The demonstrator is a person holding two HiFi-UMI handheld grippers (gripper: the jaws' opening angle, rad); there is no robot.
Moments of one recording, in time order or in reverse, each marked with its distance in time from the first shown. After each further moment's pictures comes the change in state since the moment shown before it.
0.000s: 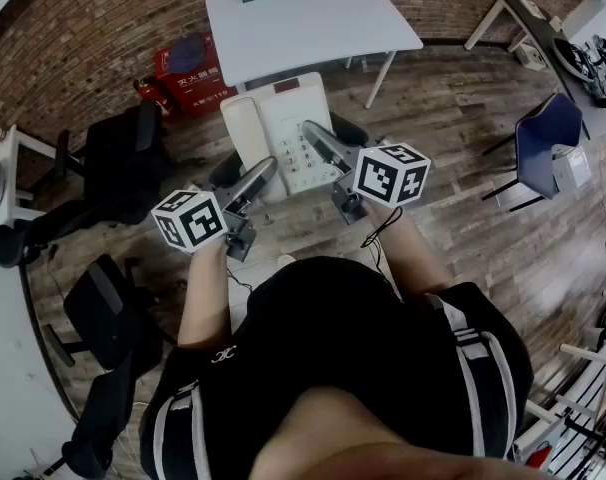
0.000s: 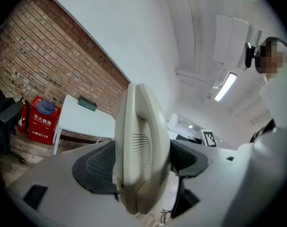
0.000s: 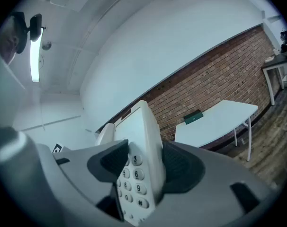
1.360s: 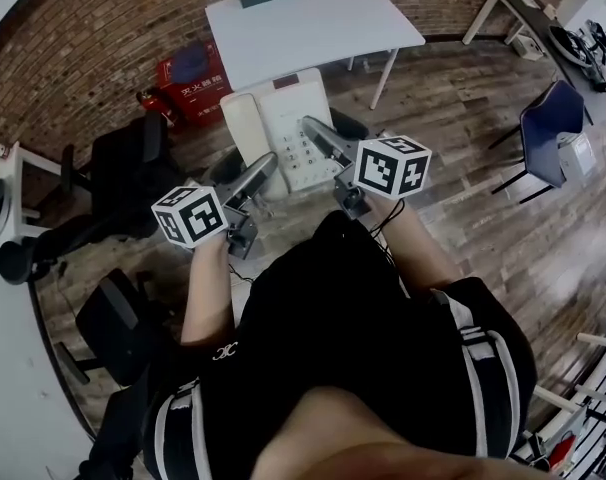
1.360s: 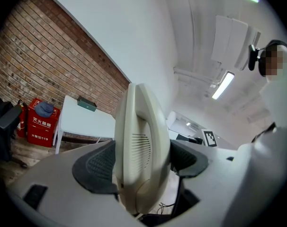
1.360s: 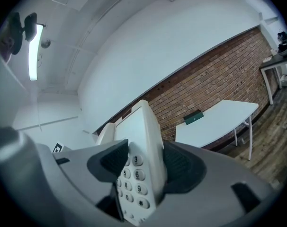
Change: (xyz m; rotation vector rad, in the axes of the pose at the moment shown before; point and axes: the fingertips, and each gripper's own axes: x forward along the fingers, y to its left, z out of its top) left arm -0.015 0.033 0.012 0.019 0.028 -0.026; right arm 0.032 0.013 -0.010 0.004 -0.021 -0.023
